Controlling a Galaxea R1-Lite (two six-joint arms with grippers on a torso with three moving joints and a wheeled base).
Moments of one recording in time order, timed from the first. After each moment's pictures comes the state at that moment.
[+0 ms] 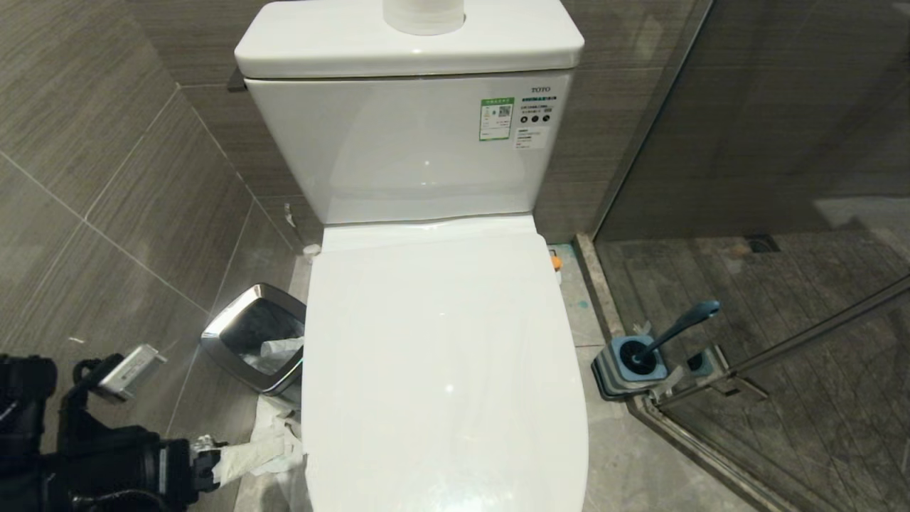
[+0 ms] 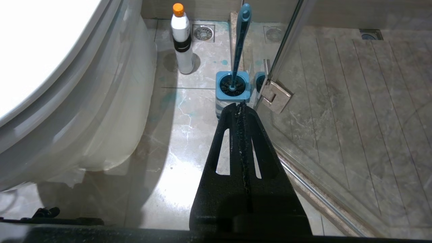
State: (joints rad) left arm -0.02 1.28 -0.40 -0.18 -0.52 -0.15; right arm 0.00 0.00 0.00 0.00 0.00 -0.01
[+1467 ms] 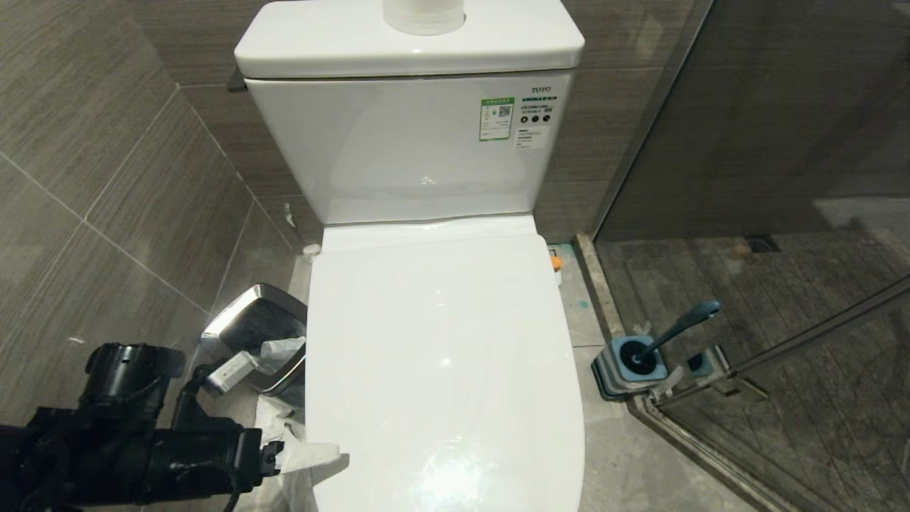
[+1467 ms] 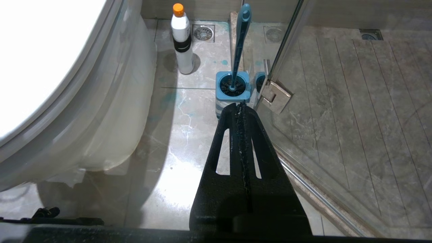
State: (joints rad) left arm -0.09 1.65 -0.46 -0.29 -0.77 -0.15; right arm 0.00 0.00 0.00 0.00 0.00 -0.01
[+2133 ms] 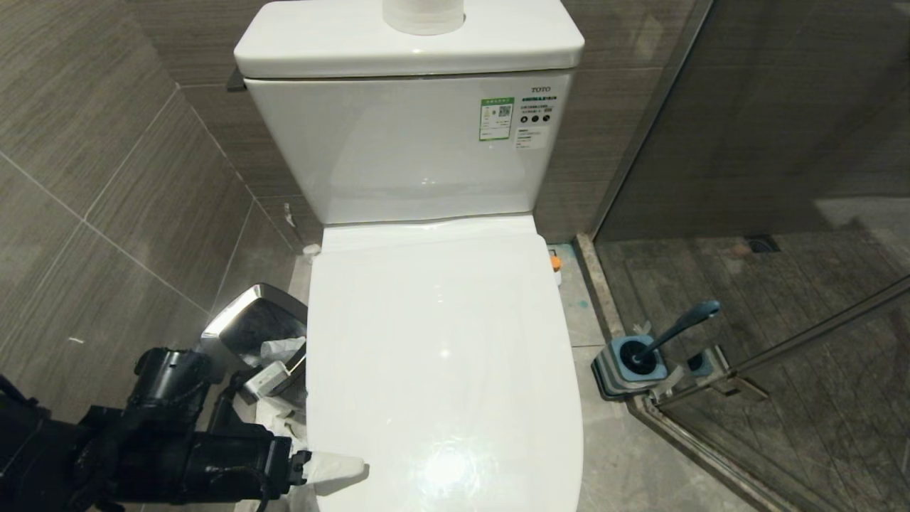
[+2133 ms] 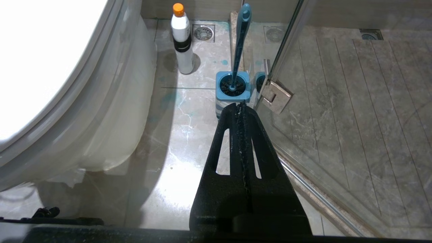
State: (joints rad) left arm -0.16 1.74 -0.47 -0.34 -0.79 -0.16; right arm 0.00 0.00 0.00 0.00 0.00 -0.01
